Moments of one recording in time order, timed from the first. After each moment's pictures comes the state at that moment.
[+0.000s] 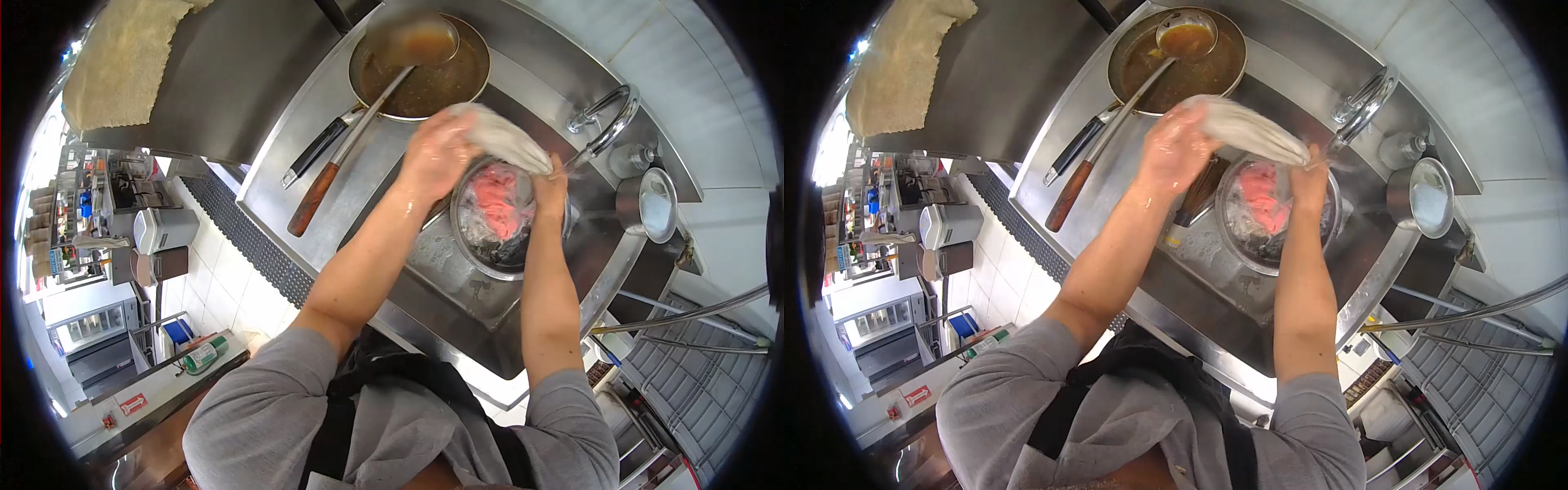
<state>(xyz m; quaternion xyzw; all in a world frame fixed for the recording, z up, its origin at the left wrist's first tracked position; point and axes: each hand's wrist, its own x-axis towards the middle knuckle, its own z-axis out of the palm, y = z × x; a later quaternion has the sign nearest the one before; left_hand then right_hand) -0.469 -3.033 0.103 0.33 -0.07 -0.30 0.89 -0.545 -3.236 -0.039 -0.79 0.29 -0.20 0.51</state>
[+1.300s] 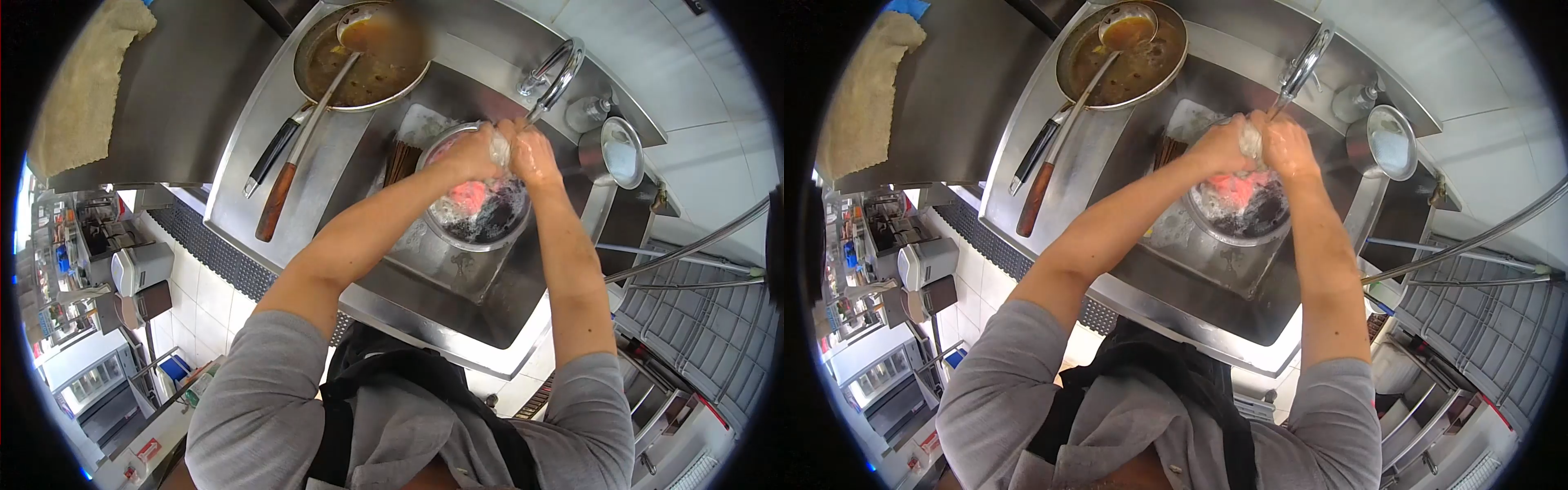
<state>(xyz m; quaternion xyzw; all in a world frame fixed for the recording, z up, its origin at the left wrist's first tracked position) -0.504 -3.115 0.064 0.84 -0.33 -0.30 0.30 -0.568 -3.249 0.064 -0.99 0.04 -0.06 0.09</state>
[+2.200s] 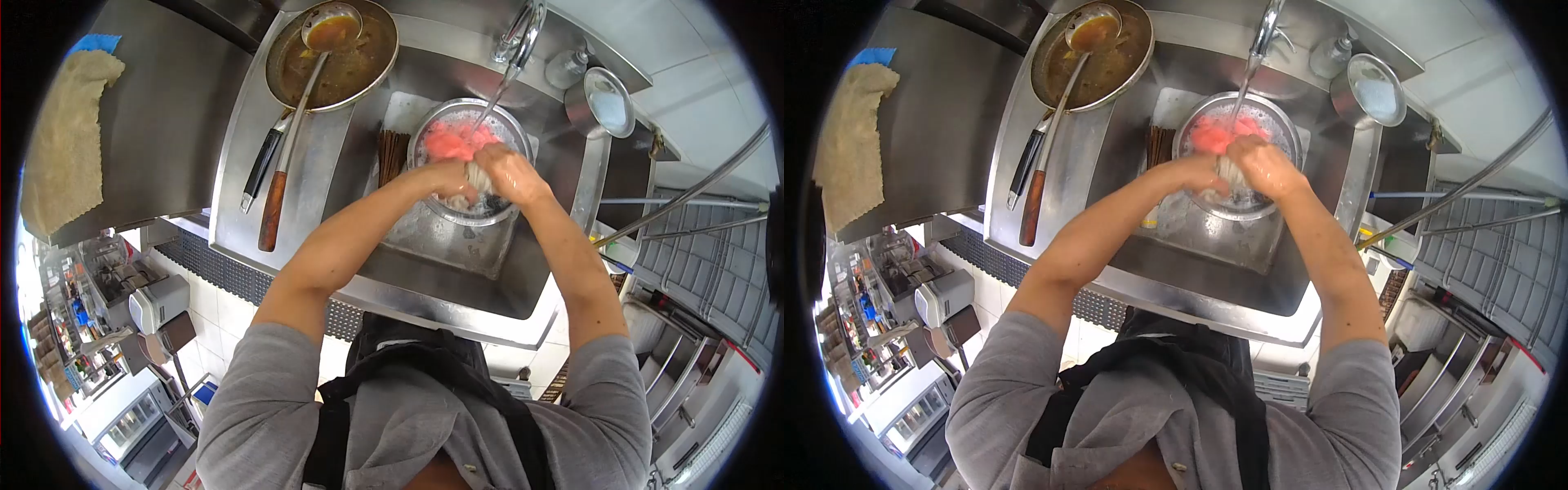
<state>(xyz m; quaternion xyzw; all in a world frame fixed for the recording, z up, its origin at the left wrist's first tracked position) -0.534 -3.070 0.021 0.68 -0.36 -0.58 0.27 -0.639 -3.216 0.037 -0.98 -0.09 -0.02 0.15</state>
